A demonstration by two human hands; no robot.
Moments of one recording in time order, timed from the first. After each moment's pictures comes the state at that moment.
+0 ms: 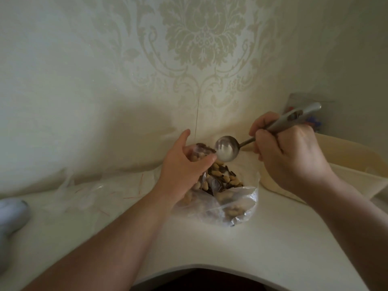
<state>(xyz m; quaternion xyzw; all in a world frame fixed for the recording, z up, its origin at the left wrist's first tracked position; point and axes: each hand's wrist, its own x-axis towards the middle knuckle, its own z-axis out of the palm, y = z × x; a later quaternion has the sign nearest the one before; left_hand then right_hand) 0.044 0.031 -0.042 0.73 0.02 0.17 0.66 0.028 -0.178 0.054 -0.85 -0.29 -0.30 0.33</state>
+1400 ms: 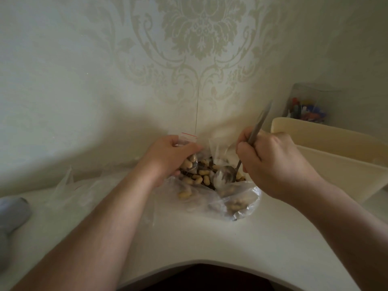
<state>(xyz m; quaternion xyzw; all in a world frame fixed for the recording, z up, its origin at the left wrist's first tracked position) 0.050 0.067 -0.017 0.78 0.07 0.05 0.62 0.015 -0.159 0.040 -0.90 -0.27 -0.19 0.28</state>
